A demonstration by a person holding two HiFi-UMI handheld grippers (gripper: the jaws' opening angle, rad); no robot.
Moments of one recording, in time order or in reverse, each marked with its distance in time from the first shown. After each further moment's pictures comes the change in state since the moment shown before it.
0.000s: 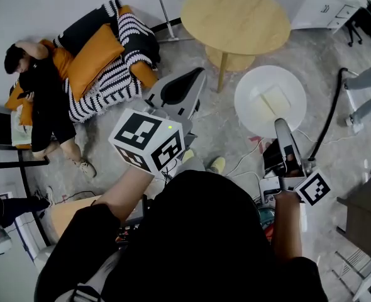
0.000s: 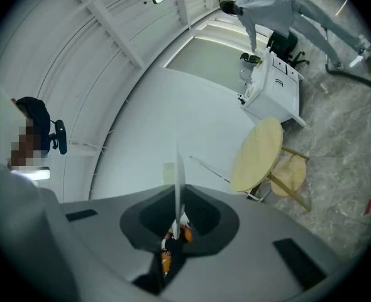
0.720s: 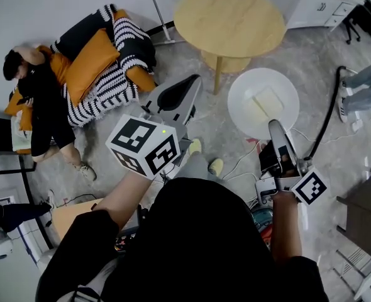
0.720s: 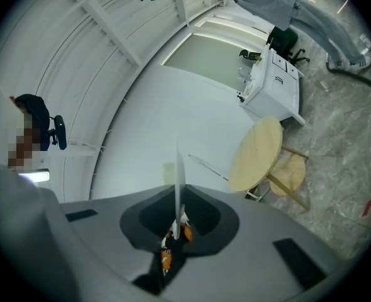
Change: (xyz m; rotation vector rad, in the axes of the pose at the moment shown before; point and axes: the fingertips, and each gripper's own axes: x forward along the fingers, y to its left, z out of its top) left arm 0.029 0.002 -0.003 -0.063 0.040 -0.011; right arm 0.015 -0.015 0.018 0.017 0.025 -0.009
